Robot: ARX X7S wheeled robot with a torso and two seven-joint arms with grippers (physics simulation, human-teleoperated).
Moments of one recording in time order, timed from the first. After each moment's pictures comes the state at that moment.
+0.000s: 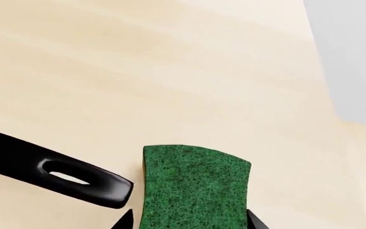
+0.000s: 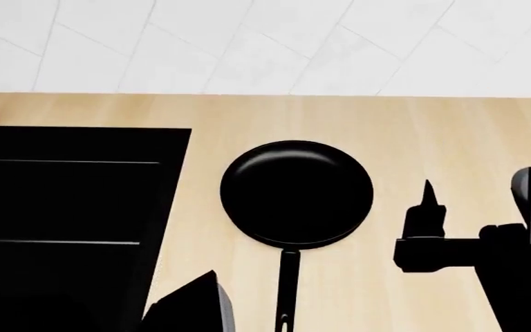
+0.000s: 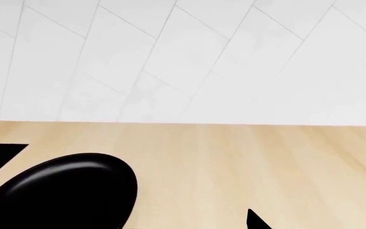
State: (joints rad) left arm -0.90 -0.39 0.85 0.18 -0.84 -1.04 0.51; right arm 0.52 0.56 0.09 -0.37 0.72 0.97 0.17
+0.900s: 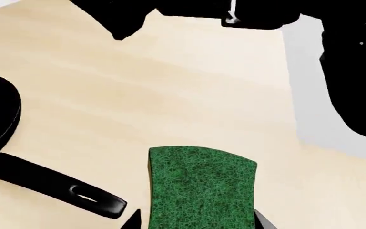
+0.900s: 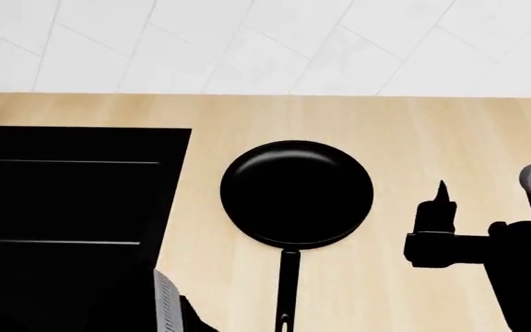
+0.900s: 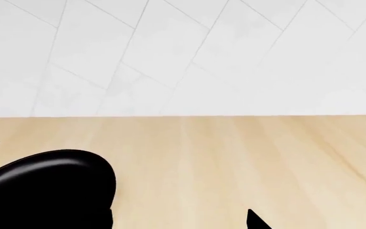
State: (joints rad) left arm -0.82 -0.49 0.63 0.46 -1.06 -1.09 0.28; right arm 0.55 0.56 0.08 -0.34 0.72 1.00 0.23
